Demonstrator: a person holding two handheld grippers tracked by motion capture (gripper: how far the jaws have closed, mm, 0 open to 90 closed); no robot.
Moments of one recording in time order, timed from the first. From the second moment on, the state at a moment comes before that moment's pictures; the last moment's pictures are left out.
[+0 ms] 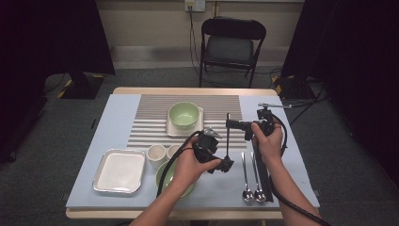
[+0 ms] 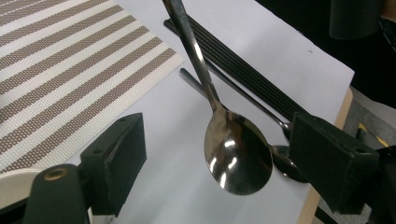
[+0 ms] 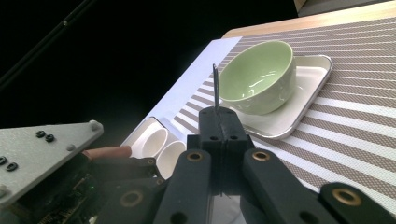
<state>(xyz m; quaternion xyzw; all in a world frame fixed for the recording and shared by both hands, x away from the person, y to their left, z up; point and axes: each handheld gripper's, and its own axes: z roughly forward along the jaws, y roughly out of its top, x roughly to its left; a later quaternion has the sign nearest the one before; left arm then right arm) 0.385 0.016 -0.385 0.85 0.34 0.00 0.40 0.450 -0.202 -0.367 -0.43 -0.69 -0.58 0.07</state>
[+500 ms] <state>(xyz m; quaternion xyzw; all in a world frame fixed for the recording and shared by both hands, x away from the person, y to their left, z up) 0.391 0.009 -0.391 0.85 0.36 0.02 0.38 0.453 -0.196 -0.366 -0.43 -0.68 -0.59 0.08</state>
